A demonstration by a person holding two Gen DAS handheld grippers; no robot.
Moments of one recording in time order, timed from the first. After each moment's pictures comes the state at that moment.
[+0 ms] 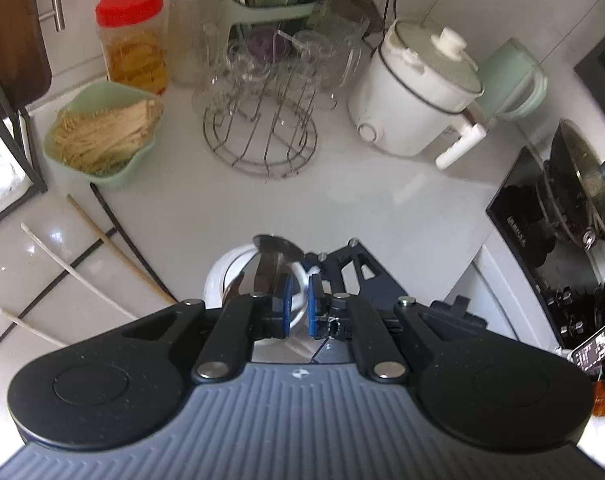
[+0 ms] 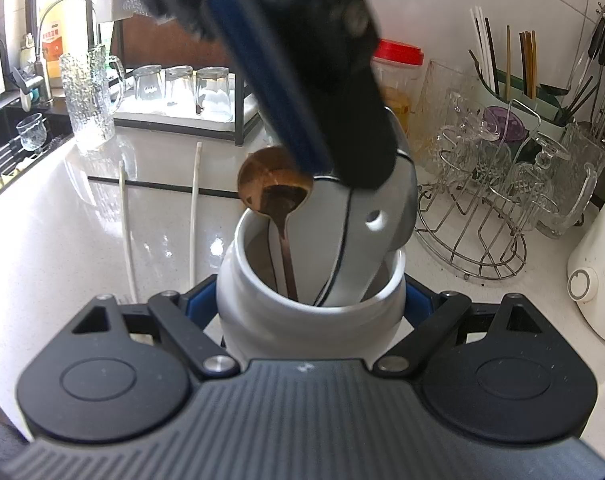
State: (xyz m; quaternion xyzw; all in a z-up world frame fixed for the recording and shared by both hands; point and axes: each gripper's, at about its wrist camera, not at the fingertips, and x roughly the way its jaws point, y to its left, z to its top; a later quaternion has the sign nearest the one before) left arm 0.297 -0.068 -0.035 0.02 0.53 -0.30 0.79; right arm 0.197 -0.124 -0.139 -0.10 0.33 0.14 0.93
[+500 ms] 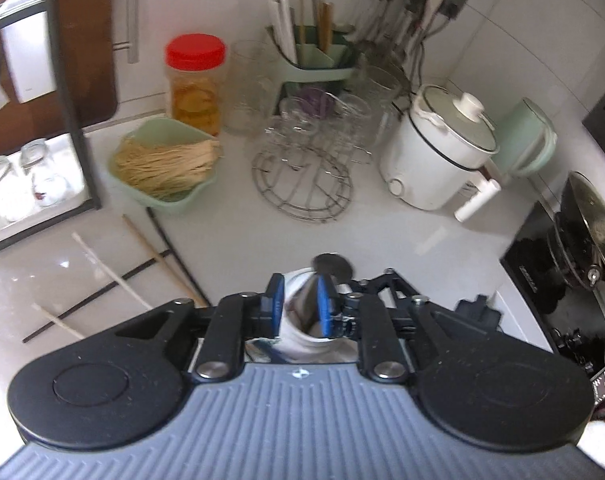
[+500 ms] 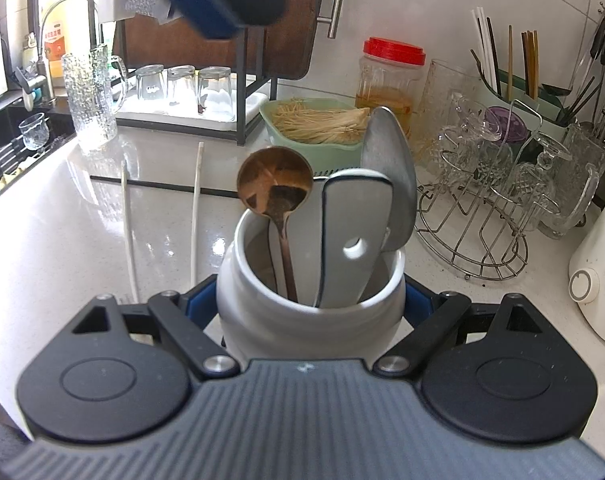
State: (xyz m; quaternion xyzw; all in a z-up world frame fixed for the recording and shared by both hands) left arm 0.274 -0.009 -0.015 -0.01 0.46 -0.26 0.85; right arm 0.197 -0.123 -0.137 -0.10 0.33 0.14 0.93
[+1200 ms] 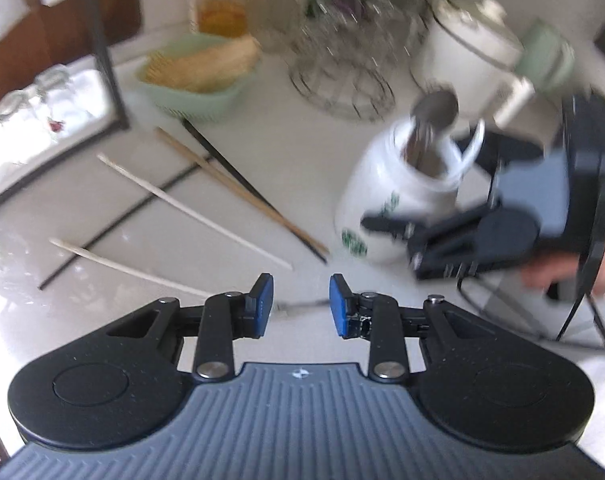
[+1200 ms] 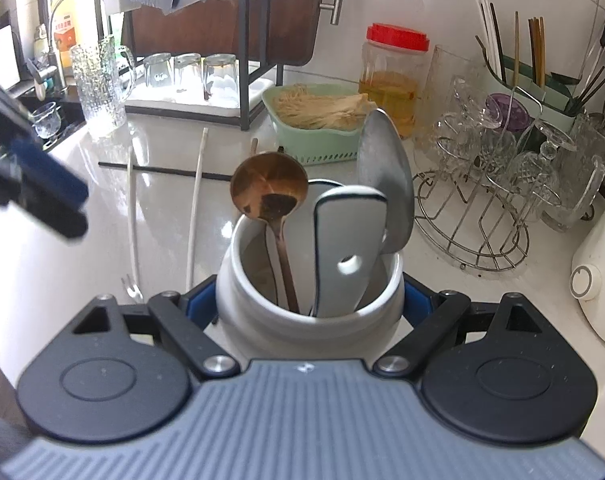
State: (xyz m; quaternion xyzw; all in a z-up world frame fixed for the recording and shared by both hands) left arm 0.240 0.045 -0.117 0.07 0.49 -0.27 0.82; right arm 0.202 -0.146 -0.132 -0.10 0.37 0.17 0.91
